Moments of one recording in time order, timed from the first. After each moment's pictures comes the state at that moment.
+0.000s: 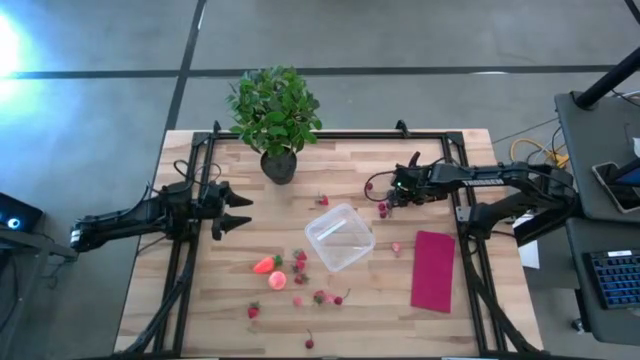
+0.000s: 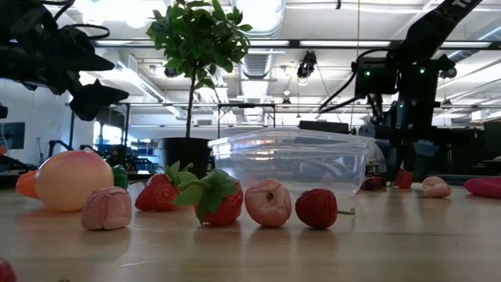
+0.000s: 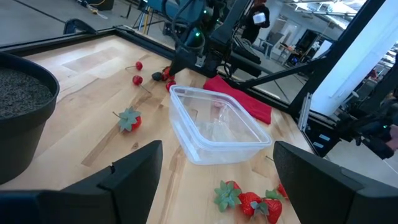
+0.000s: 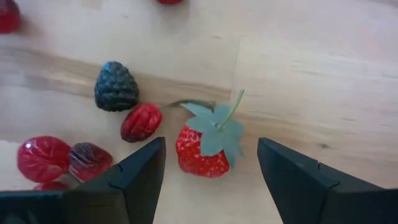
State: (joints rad) left arm 0.20 0.08 0.11 -0.21 0.16 -0.39; right arm -0.38 1.34 0.61 -0.67 0.17 0.99
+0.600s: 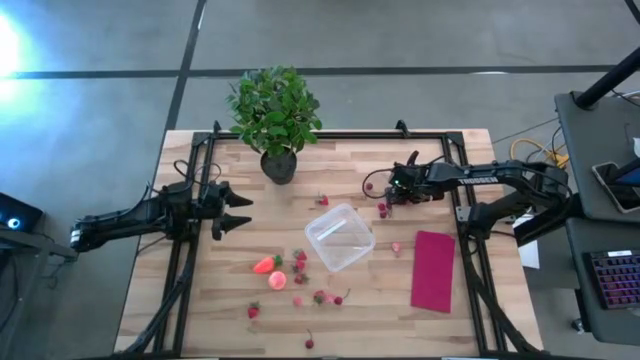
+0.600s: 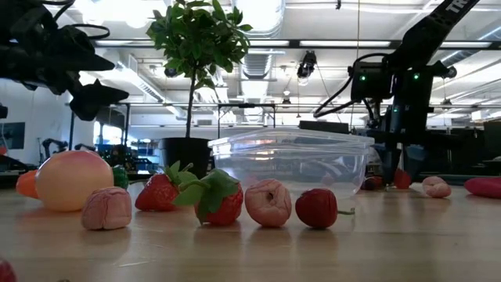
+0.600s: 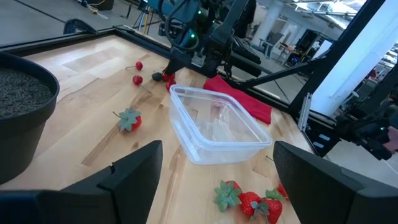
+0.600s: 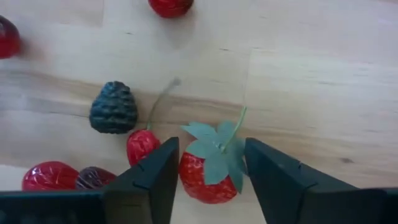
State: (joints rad) left arm 0.20 0.08 0.11 -0.21 0.16 -0.39; right arm -0.41 1.38 0.61 -0.61 0.16 1.01
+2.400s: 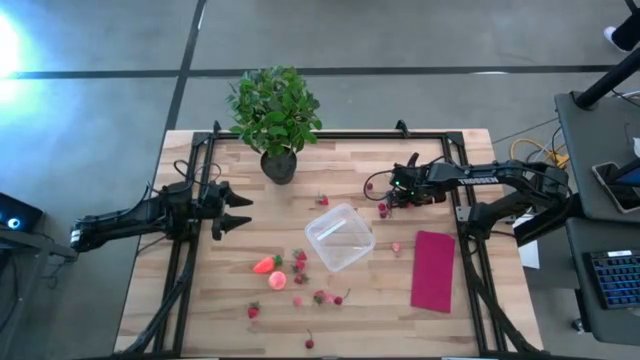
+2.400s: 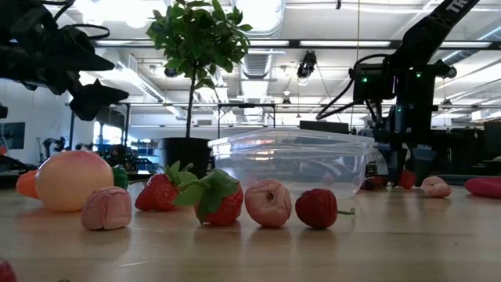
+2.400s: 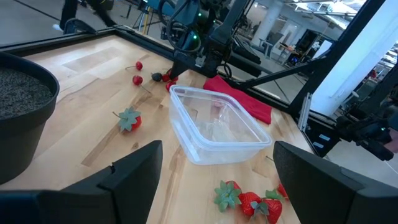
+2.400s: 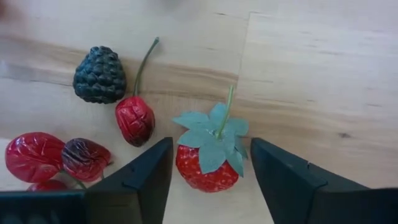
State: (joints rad) left arm 0.20 0.08 0.11 -0.21 0.16 -0.39; right arm -0.41 1.38 0.61 -0.66 0.10 1.01
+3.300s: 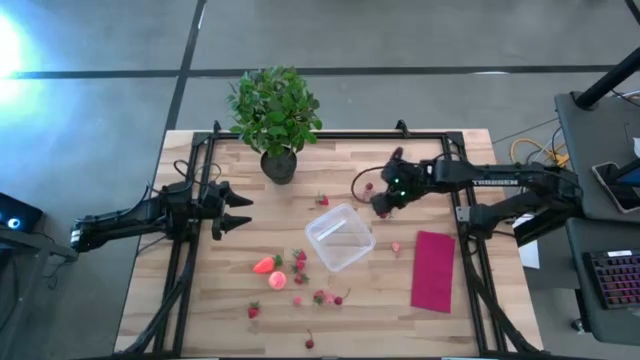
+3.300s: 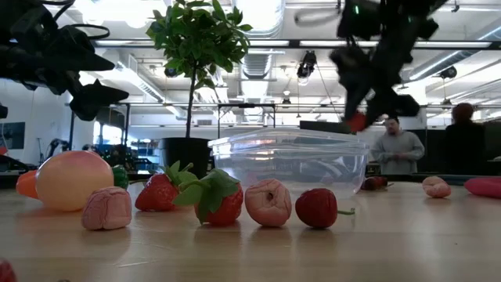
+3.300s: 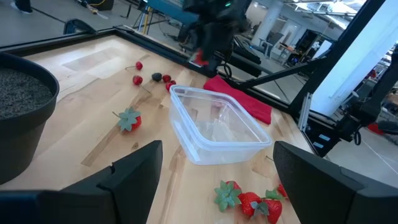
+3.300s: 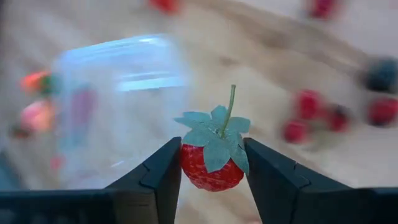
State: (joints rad) left arm 0.20 0.08 0.11 -0.21 0.16 -0.39; right arm -0.19 1.28 0.87 -0.60 -0.15 0.89
